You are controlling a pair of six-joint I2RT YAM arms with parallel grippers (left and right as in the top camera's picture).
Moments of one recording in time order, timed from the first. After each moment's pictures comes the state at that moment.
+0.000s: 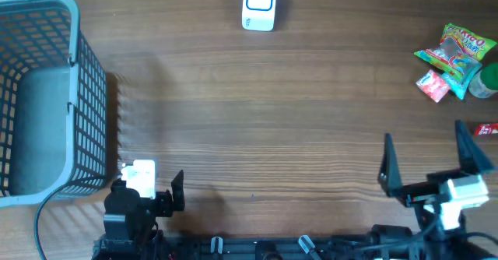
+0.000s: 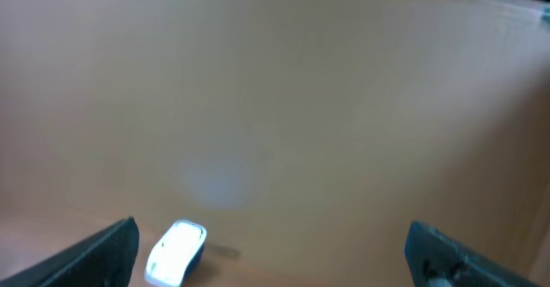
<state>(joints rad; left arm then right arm) -0.06 0.03 0.31 -0.95 0.01 -0.06 -0.09 0.08 0.61 -0.20 -0.28 -0.14</state>
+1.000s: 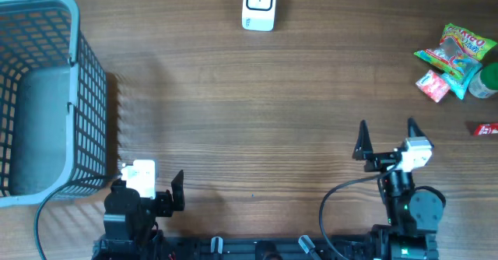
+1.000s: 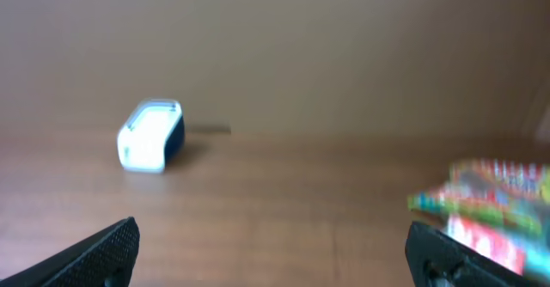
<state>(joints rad) -0.06 0.03 0.31 -0.95 0.01 -0.06 -0.09 0.02 0.01 0.01 -0.13 0.01</state>
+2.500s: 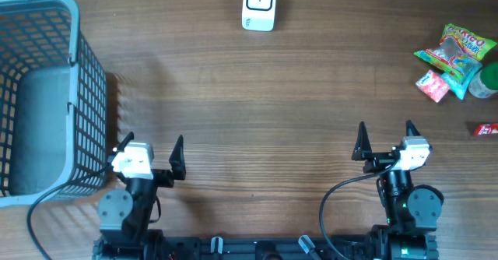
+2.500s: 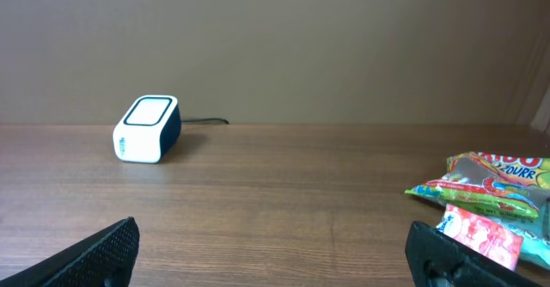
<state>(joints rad) -0.05 0.03 0.18 -0.36 0.06 -0.06 -0.07 0.02 0.01 0.00 -0.11 0.01</state>
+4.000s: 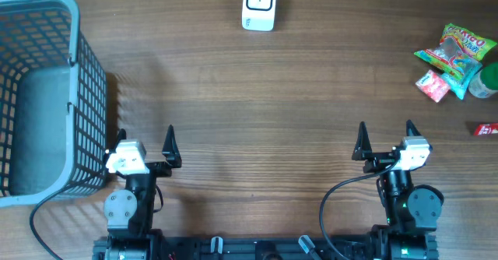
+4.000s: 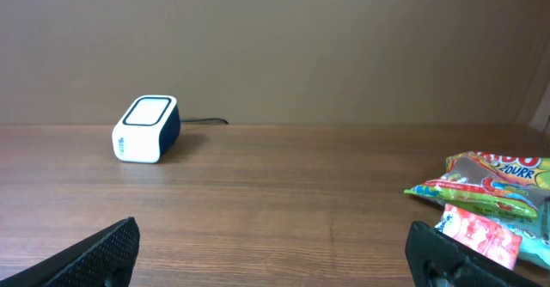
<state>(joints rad) -0.01 0.01 0.02 -0.09 -0.03 -0.14 -0.07 0.02 0.01 0.00 -0.11 0.01</state>
